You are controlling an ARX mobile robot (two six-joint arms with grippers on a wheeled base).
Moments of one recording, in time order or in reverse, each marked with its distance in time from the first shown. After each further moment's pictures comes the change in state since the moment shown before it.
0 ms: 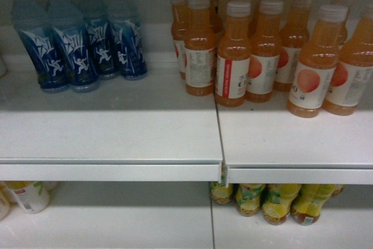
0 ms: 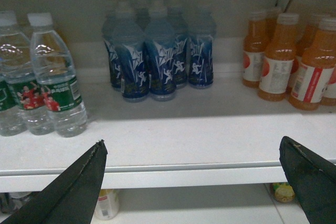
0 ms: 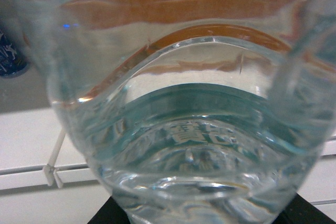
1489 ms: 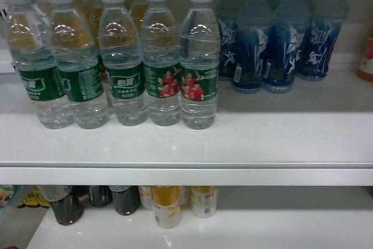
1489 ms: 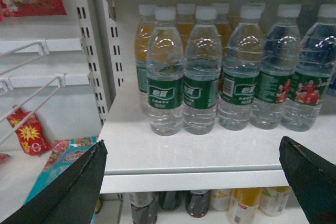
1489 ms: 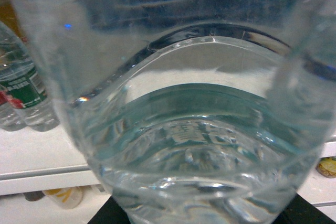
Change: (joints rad) left arm 0.000 0.000 0.000 0.000 0.000 0.000; right arm -0.001 0.000 0.000 0.002 0.000 0.000
